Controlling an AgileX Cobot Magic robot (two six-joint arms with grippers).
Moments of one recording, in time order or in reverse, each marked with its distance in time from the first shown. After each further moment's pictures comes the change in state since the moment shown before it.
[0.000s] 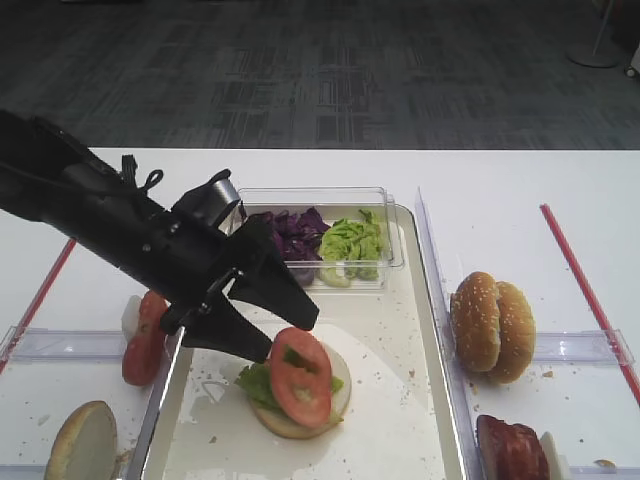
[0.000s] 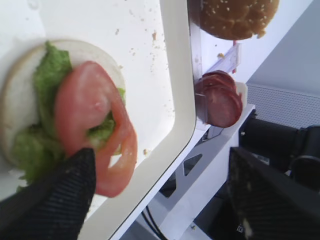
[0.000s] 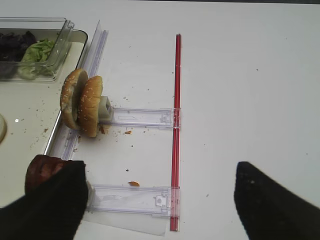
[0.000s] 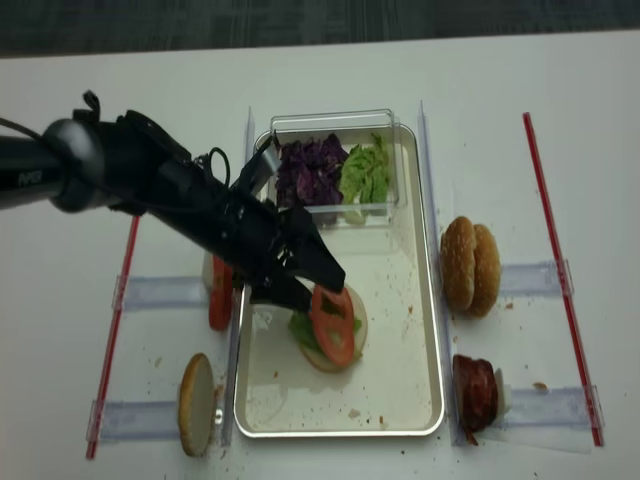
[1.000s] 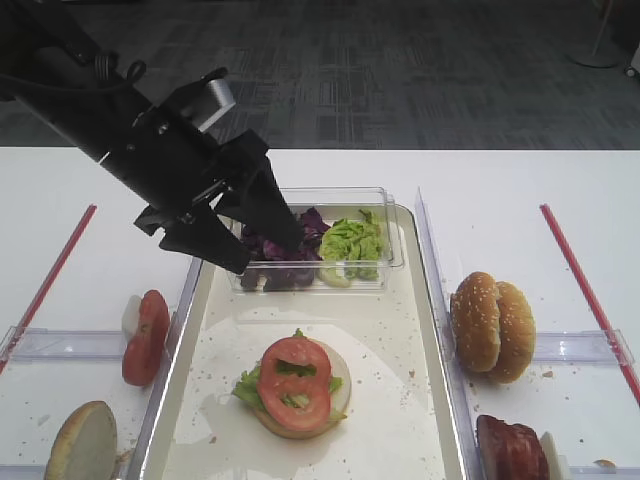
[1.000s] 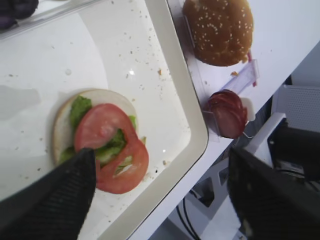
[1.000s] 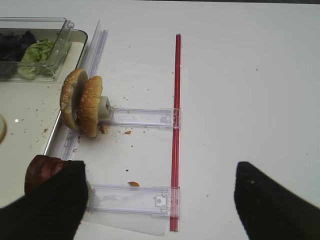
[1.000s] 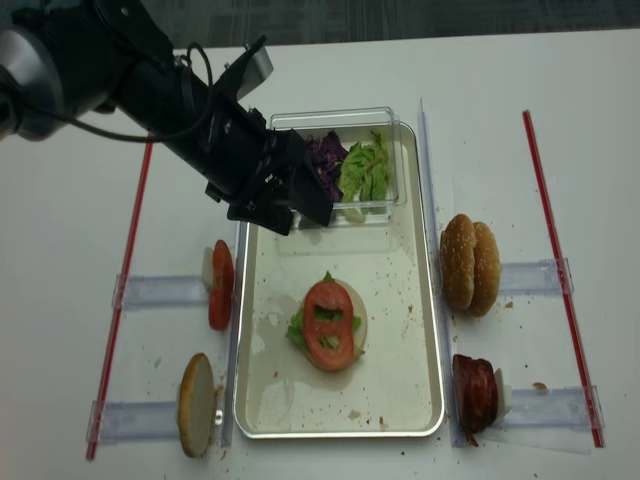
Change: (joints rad) left arm 0.000 -0.116 -0.240 0.269 0.028 -0.217; right arm 0.000 0.000 0.000 0.000 0.000 0.000
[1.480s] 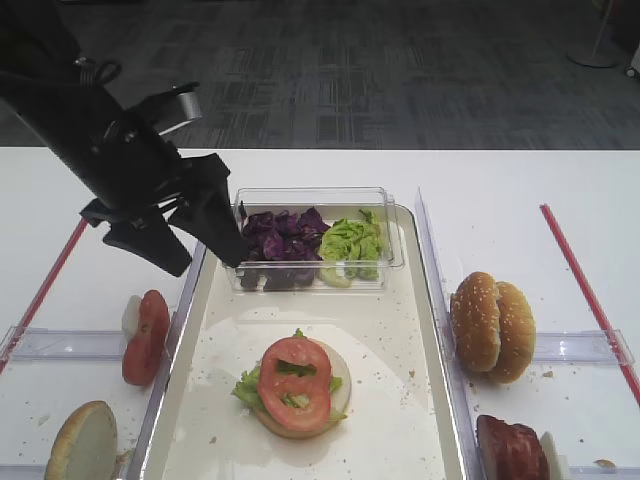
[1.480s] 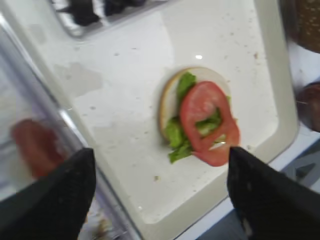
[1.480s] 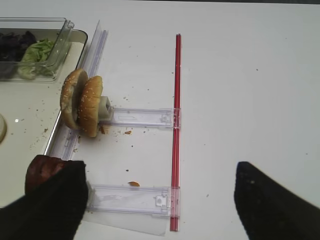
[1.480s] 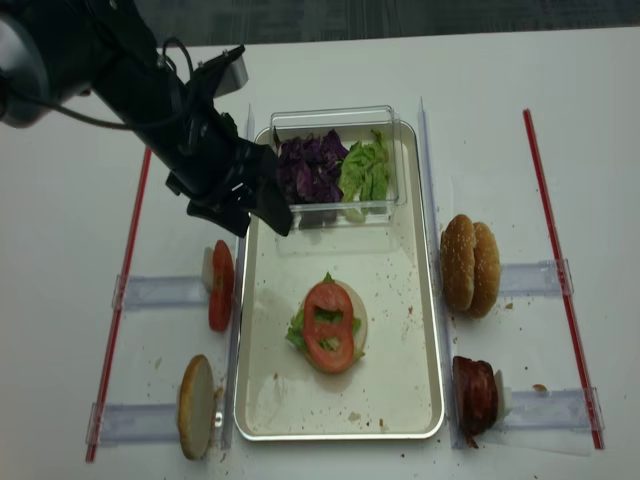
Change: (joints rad) left arm 0.051 0.000 -0.041 0.262 0.011 -0.109; right arm 0.000 0.000 0.000 0.000 0.000 0.000
